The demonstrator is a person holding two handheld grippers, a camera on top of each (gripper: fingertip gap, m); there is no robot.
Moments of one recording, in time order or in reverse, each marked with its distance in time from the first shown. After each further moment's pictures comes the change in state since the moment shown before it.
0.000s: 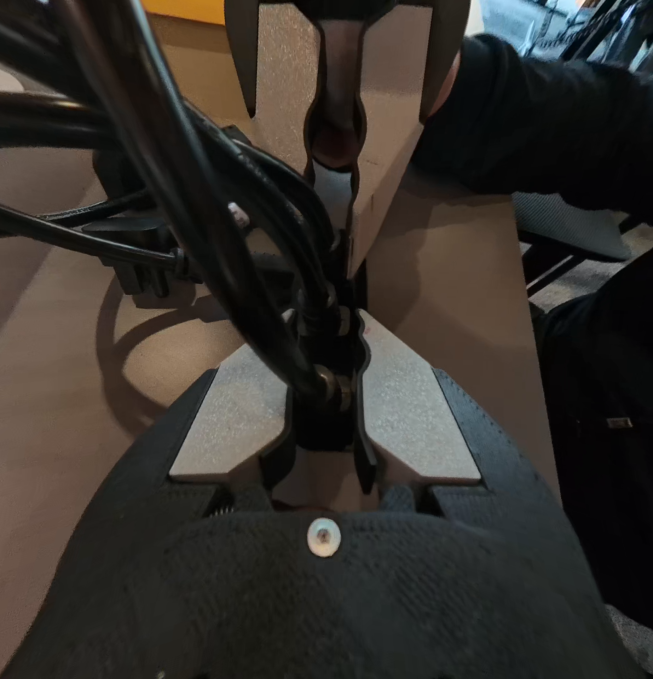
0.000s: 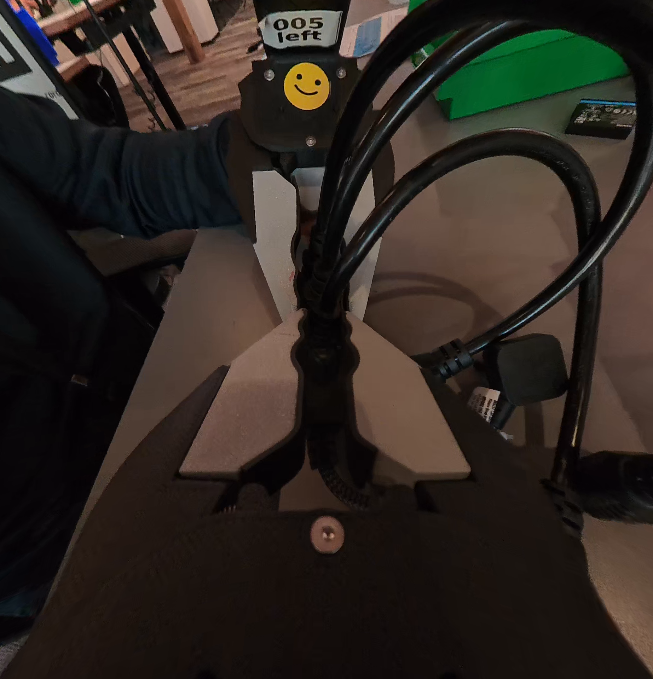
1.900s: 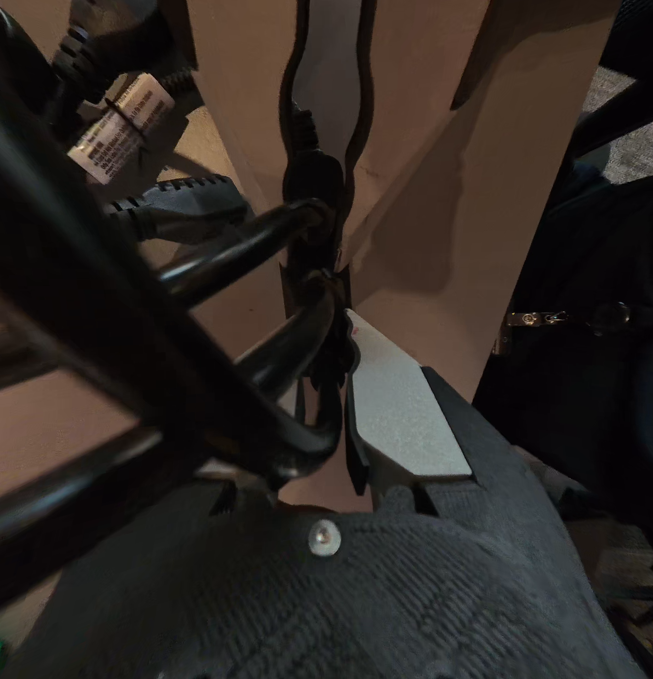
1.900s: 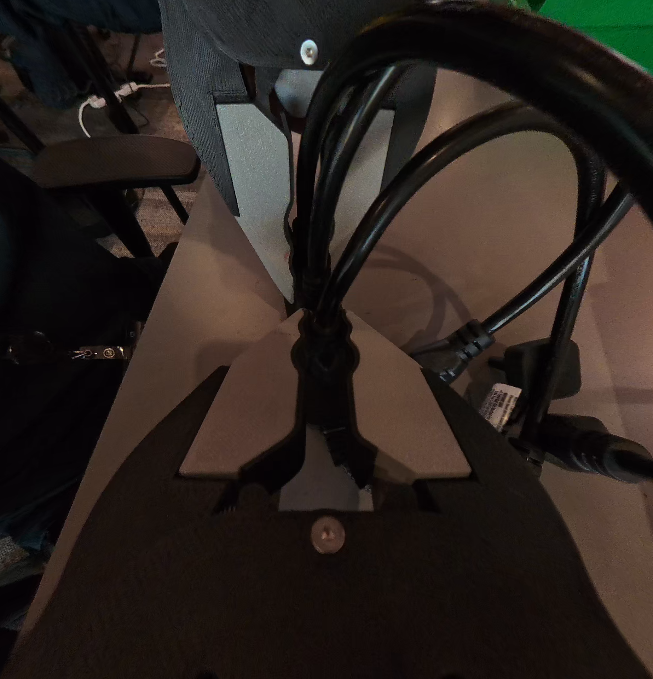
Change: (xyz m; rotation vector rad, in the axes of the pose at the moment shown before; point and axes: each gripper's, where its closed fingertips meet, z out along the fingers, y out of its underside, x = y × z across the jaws) left arm 0.037 0.025 -0.013 -0.593 -0.141 -0.024; right arm -0.032 0.014 0.005 -0.175 -0.002 -0.190
